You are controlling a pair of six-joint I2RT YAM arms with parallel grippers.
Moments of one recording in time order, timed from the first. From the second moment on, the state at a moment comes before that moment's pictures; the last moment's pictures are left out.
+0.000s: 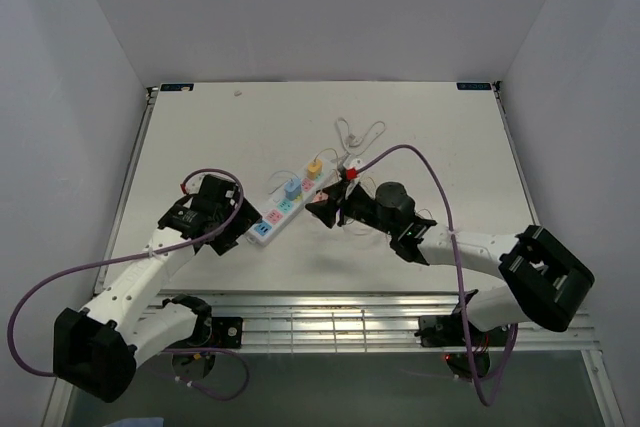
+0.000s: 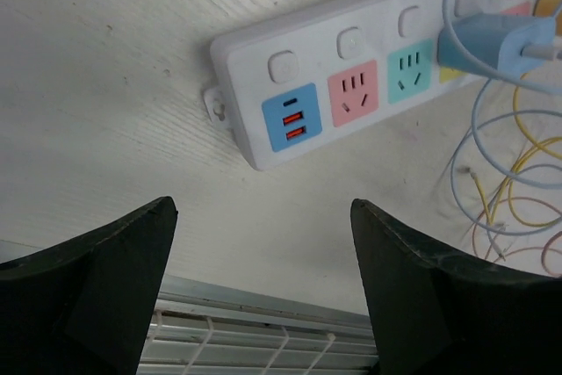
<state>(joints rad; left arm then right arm) -0.45 0.99 0.75 -0.78 -0.15 -1.07 0.84 1.33 0.58 0.68 -0.20 0.15</state>
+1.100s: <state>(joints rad) -0.22 1.20 0.64 -0.51 0.00 -1.00 0.98 1.94 0.98 0.86 -0.37 -0.06</state>
